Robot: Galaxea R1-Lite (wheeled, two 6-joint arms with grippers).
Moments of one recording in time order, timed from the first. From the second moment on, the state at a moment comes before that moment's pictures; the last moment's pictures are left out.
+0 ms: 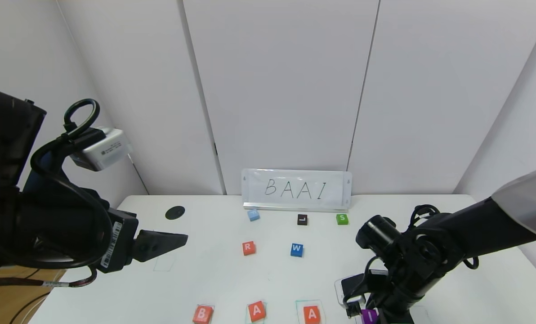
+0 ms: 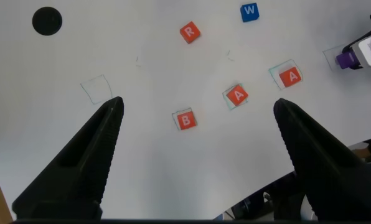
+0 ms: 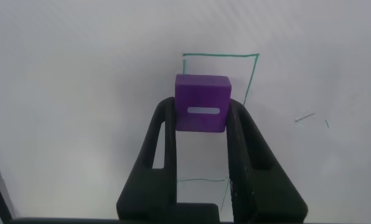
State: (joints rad) left arm -0.42 1.33 -1.09 0.48 0.02 -0.02; right arm 0.51 2.11 -1.06 0.37 0.14 -1.04
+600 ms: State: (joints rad) left arm -0.42 1.33 -1.09 0.48 0.02 -0.02; right arm 0.50 2.14 -1.06 0.33 0.14 -1.04
